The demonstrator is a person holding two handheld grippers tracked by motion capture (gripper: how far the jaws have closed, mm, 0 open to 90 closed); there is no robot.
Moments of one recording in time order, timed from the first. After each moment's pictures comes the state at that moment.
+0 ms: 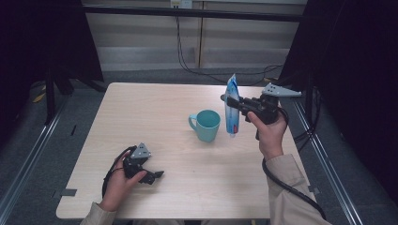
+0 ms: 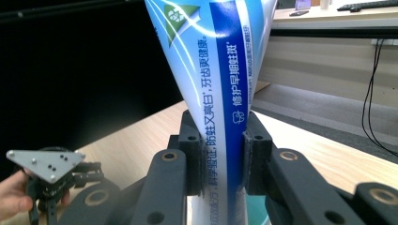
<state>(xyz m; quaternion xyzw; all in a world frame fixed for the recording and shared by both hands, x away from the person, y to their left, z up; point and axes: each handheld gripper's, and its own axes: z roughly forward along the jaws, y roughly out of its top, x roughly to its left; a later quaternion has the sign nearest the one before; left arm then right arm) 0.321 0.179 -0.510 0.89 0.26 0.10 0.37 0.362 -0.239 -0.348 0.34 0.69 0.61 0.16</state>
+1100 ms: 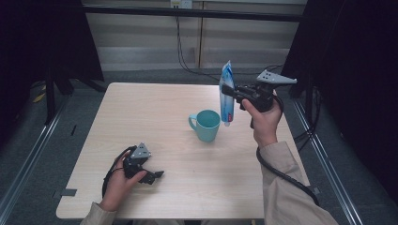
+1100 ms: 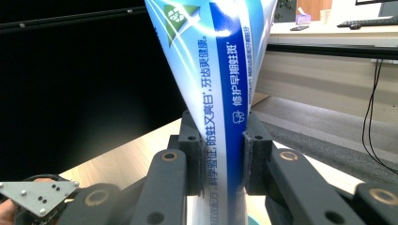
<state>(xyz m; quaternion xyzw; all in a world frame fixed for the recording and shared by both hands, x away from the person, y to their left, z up) 0.320 0.178 -0.510 0.88 0.26 0.10 0.38 0.383 -0.223 -0.323 0.32 0.69 0.62 0.17</state>
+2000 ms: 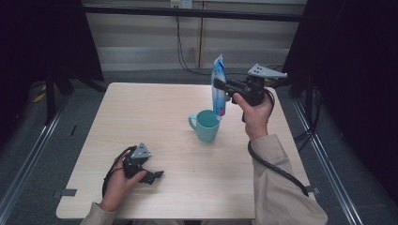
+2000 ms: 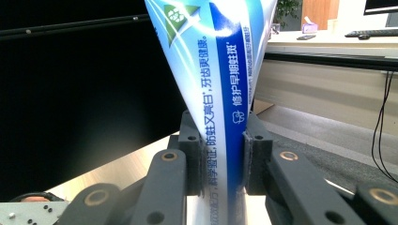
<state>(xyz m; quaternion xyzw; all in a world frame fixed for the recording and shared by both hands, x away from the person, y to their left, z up) 0.320 0.178 -0.510 0.88 0.27 0.10 0.38 0.401 -0.203 -0.320 0.31 0.68 0.64 0.17</state>
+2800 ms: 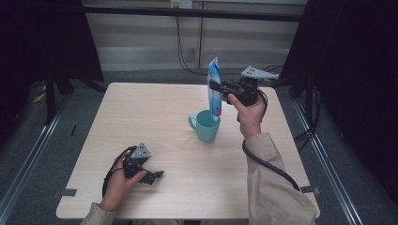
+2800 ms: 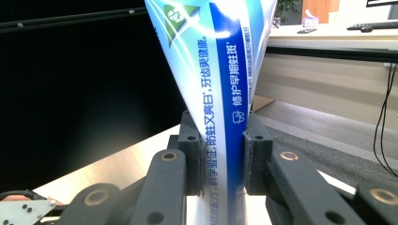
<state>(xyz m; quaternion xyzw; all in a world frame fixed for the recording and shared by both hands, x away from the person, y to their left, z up) 0.320 0.178 -0.510 0.88 0.26 0.10 0.38 0.418 -0.195 -0.338 0.31 0.69 0.63 0.17</state>
